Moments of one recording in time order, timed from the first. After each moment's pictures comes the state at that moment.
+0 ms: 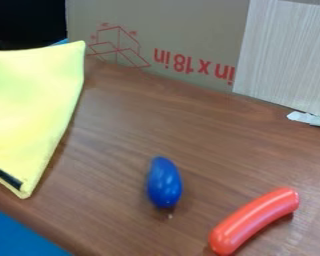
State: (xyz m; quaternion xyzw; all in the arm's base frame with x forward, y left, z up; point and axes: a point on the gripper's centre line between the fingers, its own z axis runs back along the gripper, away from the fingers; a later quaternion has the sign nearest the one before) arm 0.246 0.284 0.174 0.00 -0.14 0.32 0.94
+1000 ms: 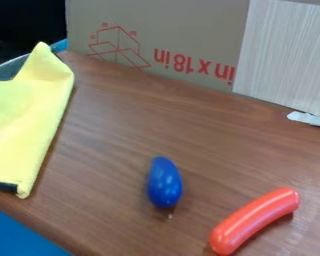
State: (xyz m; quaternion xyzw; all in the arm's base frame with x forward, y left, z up) arm 0.232 0.300 0.177 0.03 -0.11 0.41 0.91
